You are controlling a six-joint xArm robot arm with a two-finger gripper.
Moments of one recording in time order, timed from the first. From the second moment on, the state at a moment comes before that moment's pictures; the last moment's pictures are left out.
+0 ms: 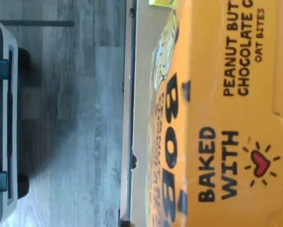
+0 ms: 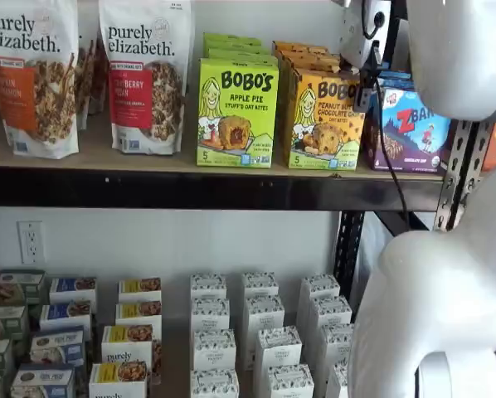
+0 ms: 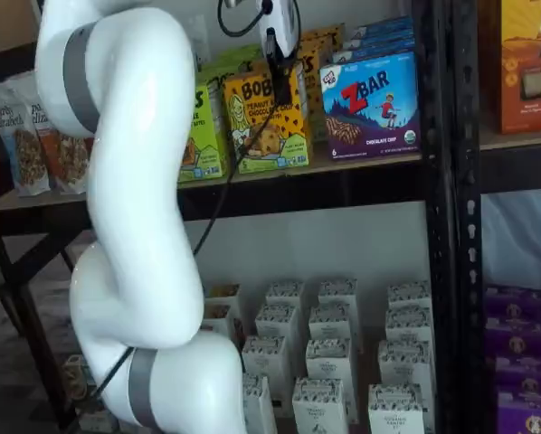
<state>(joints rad) -0.12 -0.12 -1.61 0.02 1.65 -1.68</state>
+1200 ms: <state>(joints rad) -0.11 -0.10 -1.64 0.02 1.68 -1.68</state>
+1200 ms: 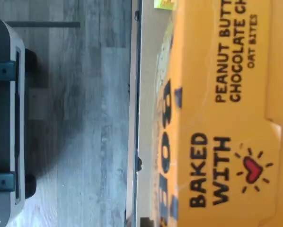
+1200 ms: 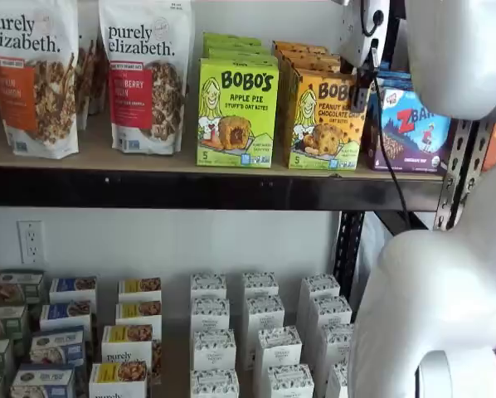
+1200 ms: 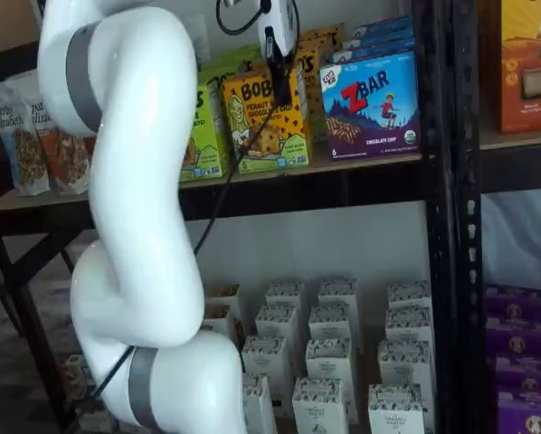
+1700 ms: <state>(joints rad) -0.12 -0.10 -1.65 0.03 1.70 -1.68</state>
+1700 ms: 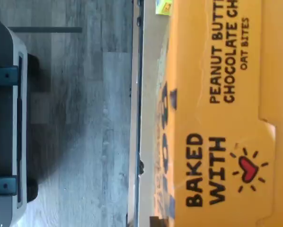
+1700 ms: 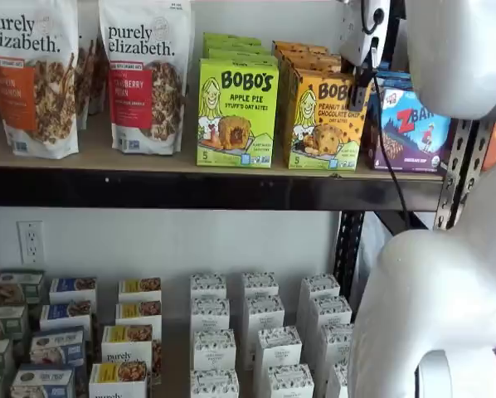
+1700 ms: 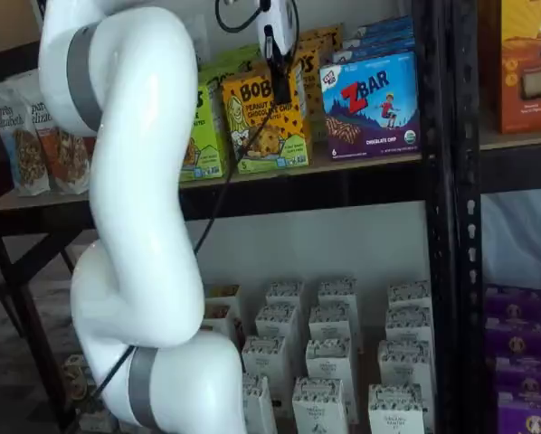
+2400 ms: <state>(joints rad) -0.11 -0.11 -1.65 0.04 1.69 -1.67</state>
